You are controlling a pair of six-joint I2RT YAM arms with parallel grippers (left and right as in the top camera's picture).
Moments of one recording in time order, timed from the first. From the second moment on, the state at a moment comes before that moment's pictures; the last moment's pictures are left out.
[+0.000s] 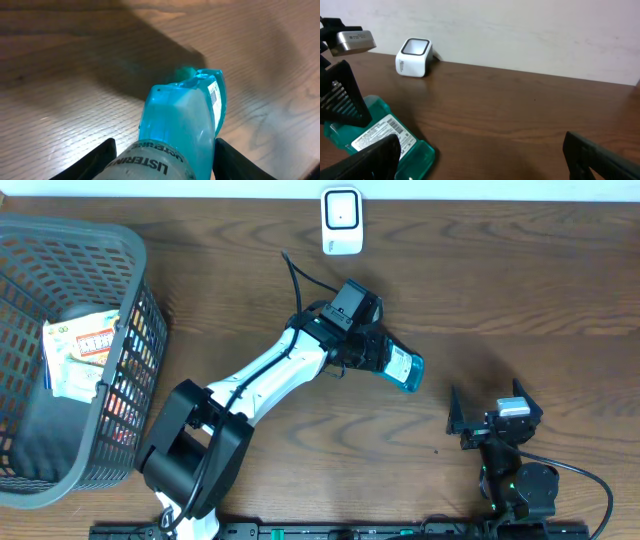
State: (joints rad) left arm -0.65 1.90 1.33 -0.51 0.31 -0.47; right arm 0.06 0.01 0.01 -0.07 -0.03 -0.08
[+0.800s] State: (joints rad) left arm -0.66 1.86 1.29 -0.54 0.04 -0.49; right arm 0.06 0.01 0.01 -0.07 -0.03 -0.08
